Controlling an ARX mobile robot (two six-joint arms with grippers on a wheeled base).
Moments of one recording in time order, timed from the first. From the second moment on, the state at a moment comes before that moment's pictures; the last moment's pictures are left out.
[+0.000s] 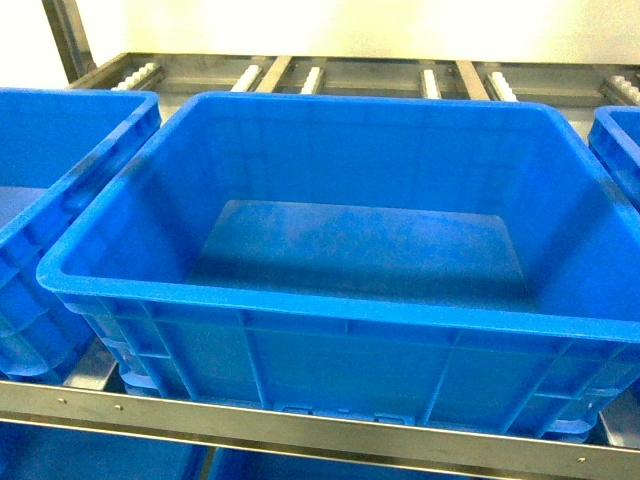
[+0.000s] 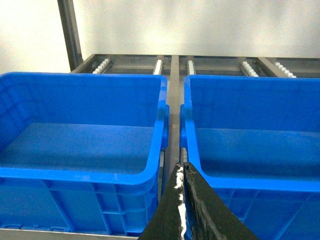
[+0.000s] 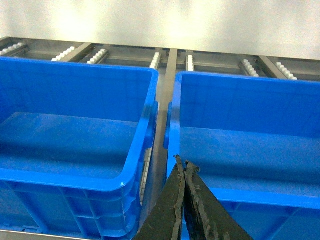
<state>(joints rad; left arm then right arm) 0.00 0.19 0.01 0.20 0.00 -0.01 0.00 0.18 0.01 0.18 0.00 -0.01</state>
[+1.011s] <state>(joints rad) 0.00 0.01 0.01 0.00 0.00 -0.01 0.00 0.00 0.01 0.00 0.00 -0.01</state>
